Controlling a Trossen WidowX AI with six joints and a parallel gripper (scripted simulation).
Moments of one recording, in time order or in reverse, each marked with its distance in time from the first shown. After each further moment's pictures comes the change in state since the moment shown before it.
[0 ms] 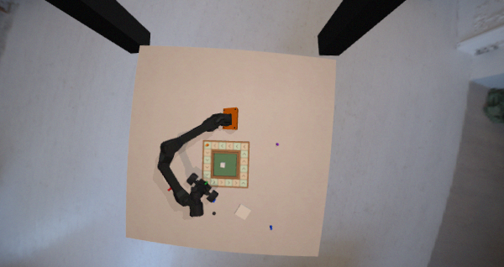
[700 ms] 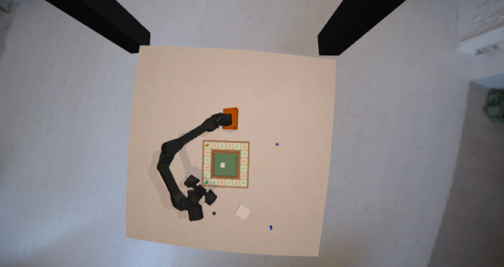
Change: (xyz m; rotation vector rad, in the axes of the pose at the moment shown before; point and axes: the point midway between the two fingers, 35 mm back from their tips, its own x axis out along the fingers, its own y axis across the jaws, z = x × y) arm -0.034 0.001 0.001 -0.002 0.000 -0.006
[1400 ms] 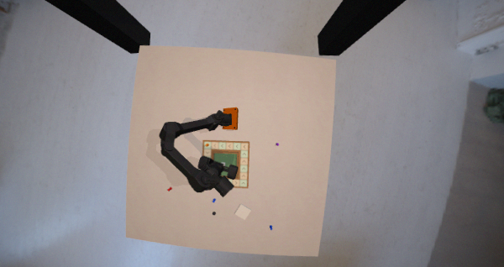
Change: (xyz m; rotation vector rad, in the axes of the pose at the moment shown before) arm -0.085 -0.003 -0.184 -0.419 0.018 0.033
